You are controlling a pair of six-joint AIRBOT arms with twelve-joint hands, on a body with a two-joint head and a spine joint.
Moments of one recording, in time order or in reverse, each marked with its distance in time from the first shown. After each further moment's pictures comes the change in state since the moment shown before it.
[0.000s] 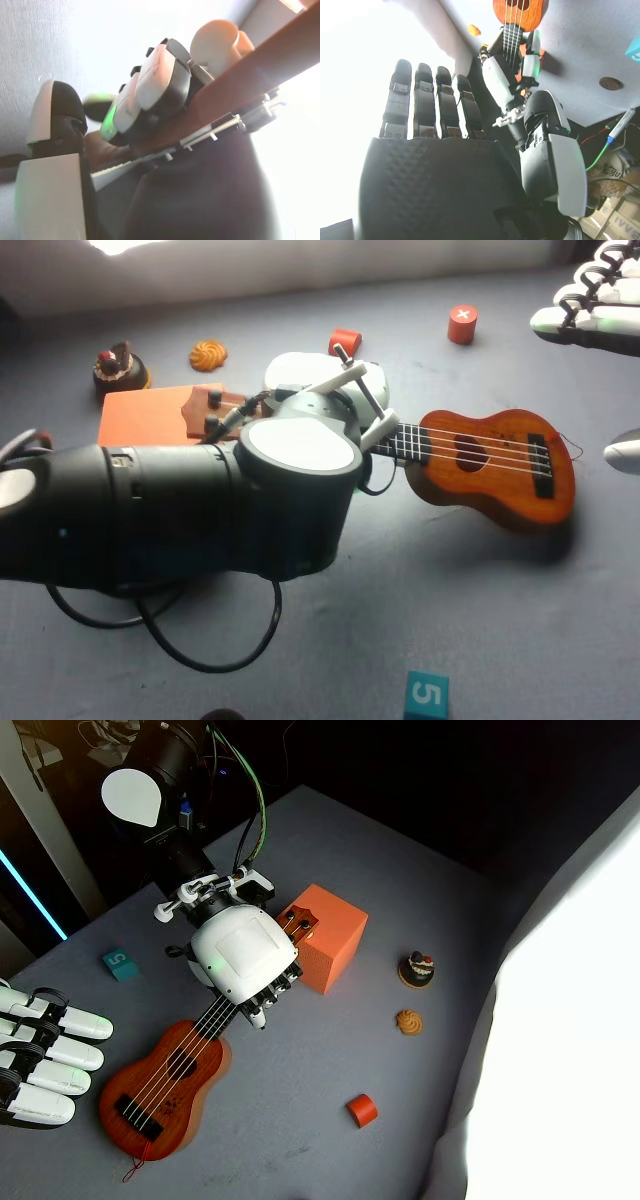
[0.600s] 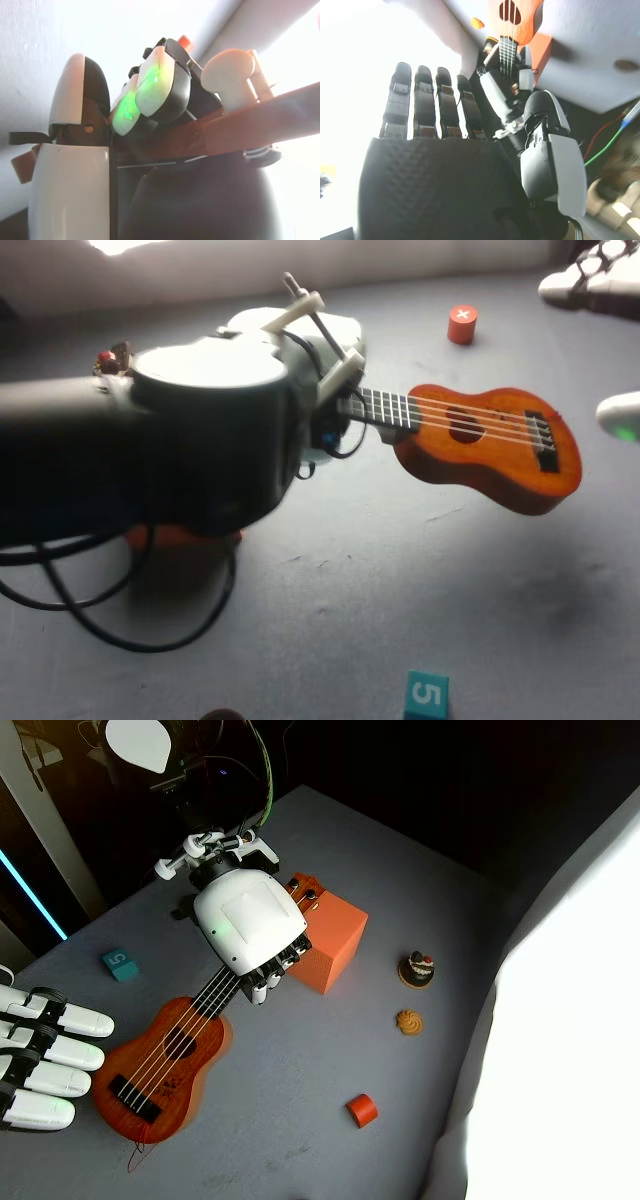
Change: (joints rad) left arm -0.134 0.172 -0.144 -0.160 -0.058 0.096; right arm 0.016 -0.002 0.037 0.080 0.027 0.203
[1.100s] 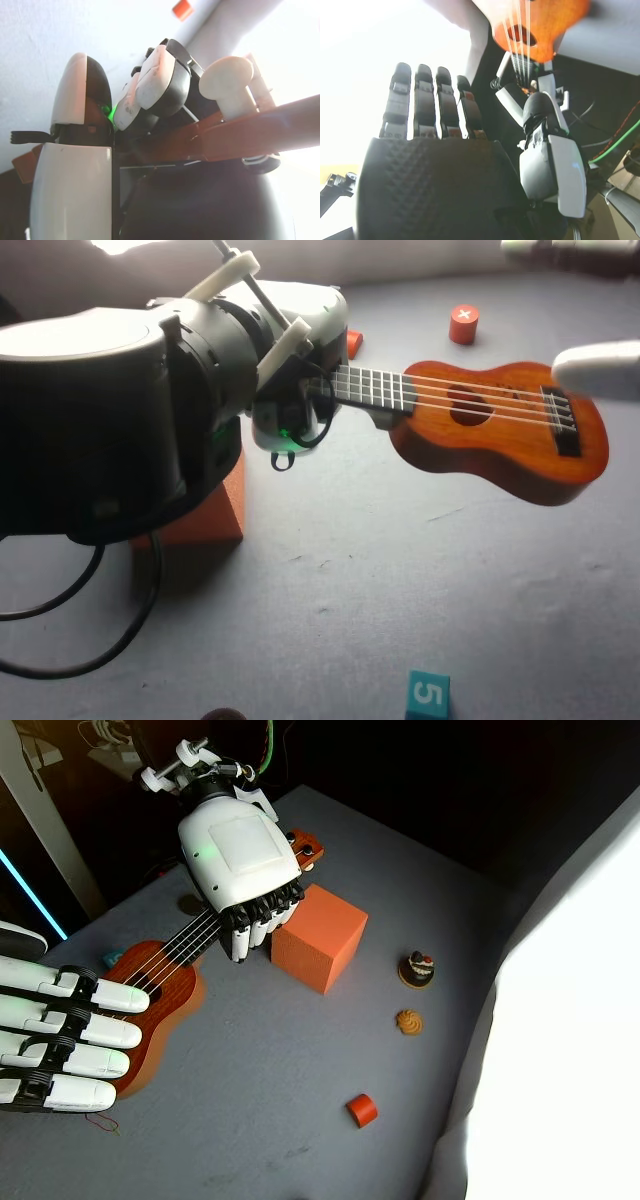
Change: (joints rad) left arm -0.073 0.162 -0.147 -0.029 -0.093 0.002; right arm -0.037 -0.070 0.048 -0.104 0.170 0.150
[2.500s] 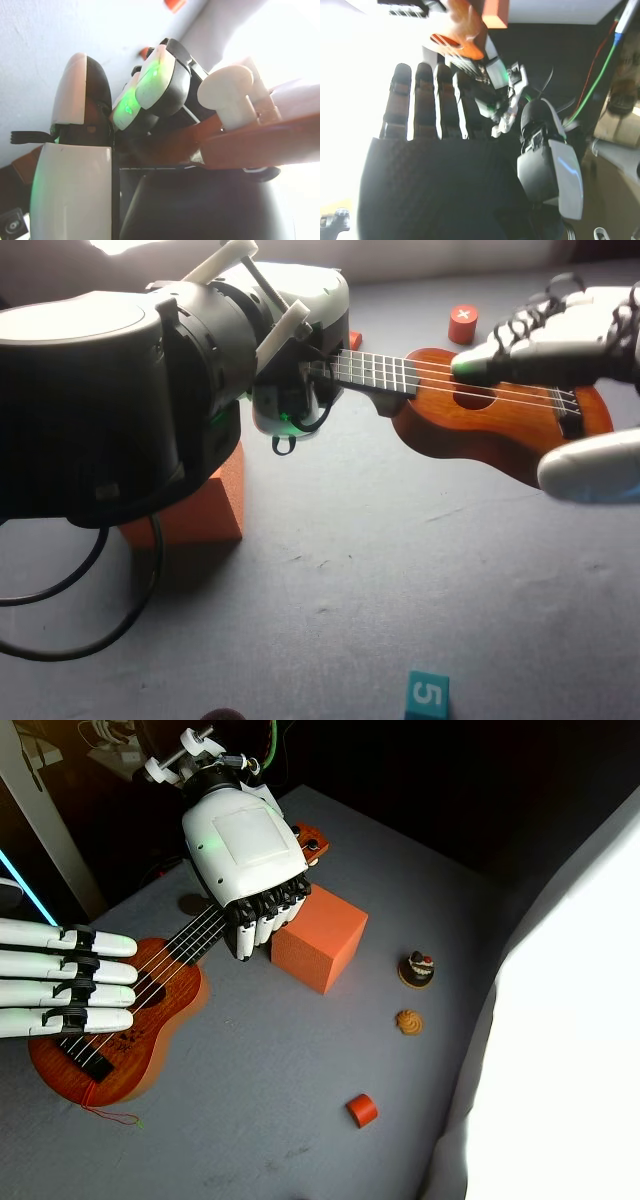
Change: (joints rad) left arm -0.007 -0.004 0.022 0.016 -0.023 -0.002; right arm -0.077 -0.008 0.028 -1.111 0.168 1.300
